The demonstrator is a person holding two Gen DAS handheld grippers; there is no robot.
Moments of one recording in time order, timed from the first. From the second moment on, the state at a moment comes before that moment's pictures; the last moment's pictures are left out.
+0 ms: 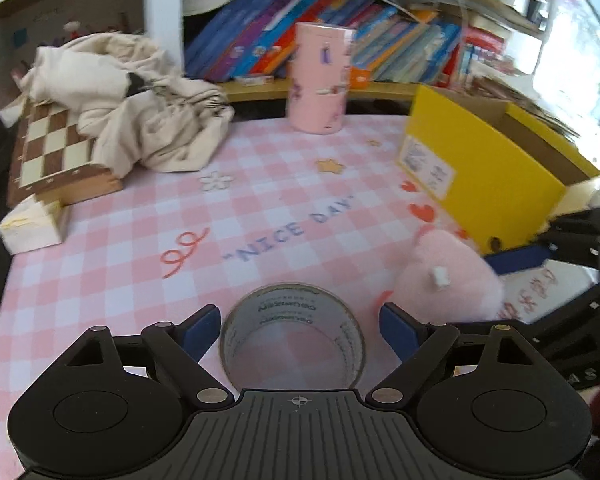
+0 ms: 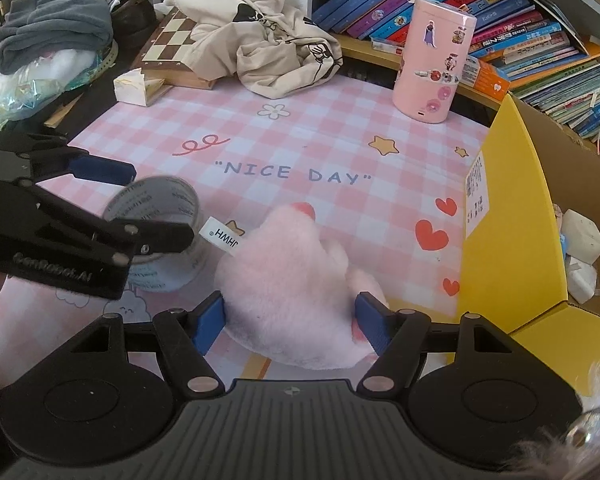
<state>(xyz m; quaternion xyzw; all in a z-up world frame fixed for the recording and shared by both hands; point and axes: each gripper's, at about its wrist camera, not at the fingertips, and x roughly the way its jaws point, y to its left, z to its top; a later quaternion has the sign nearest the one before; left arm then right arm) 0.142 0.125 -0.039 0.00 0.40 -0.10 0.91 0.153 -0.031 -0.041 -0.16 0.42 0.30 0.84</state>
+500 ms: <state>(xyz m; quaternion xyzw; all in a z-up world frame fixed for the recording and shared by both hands) 0.144 0.127 -0.042 0.02 0.40 -0.07 0.91 0.148 -0.030 -0.042 -0.17 0.42 0.29 0.84</state>
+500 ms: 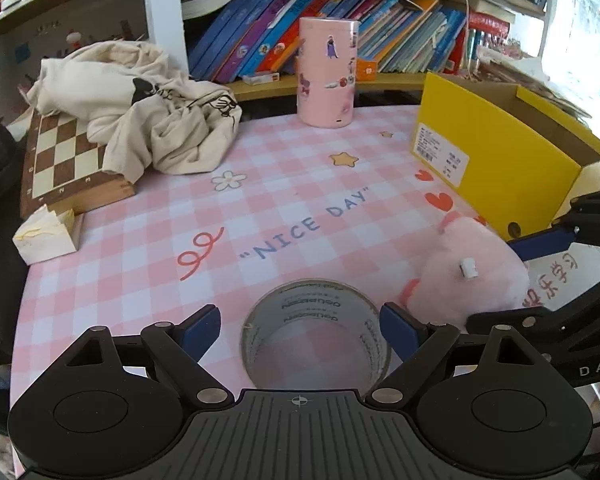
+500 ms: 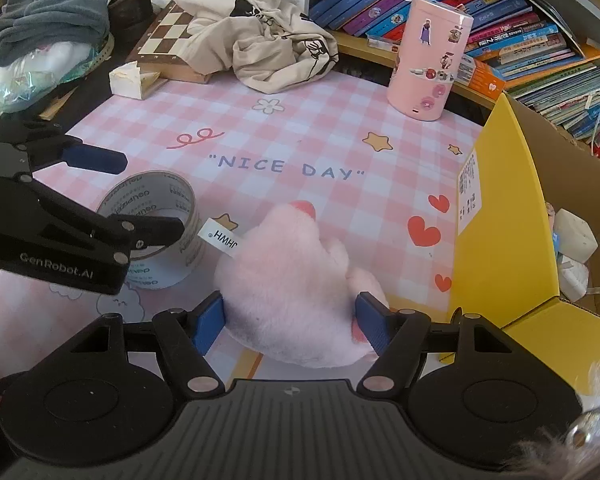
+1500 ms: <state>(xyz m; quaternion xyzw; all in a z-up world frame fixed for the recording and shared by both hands) 0.155 0.131 -0.055 0.03 0.43 -0.07 0.90 0.149 -0.031 -0.046 -0.17 0.43 0.29 0.84</state>
